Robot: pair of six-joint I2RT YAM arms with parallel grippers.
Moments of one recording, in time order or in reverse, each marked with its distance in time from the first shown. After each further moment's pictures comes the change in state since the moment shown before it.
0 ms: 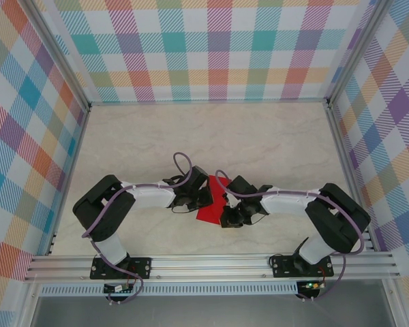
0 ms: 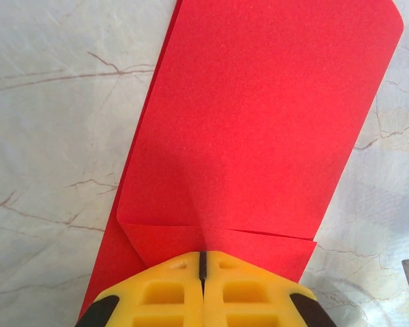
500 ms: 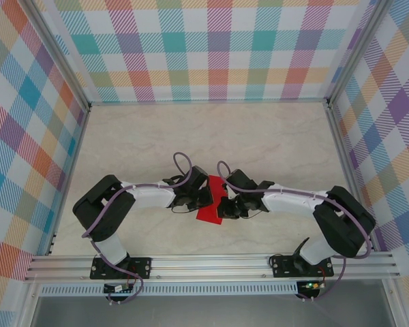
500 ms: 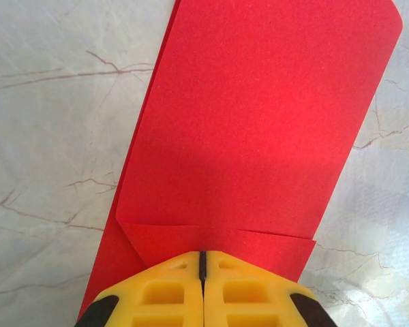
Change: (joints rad) left arm 0.000 -0.002 0.000 0.001 0.006 0.000; right arm 0.002 -0.025 0.066 0.033 0.100 0.104
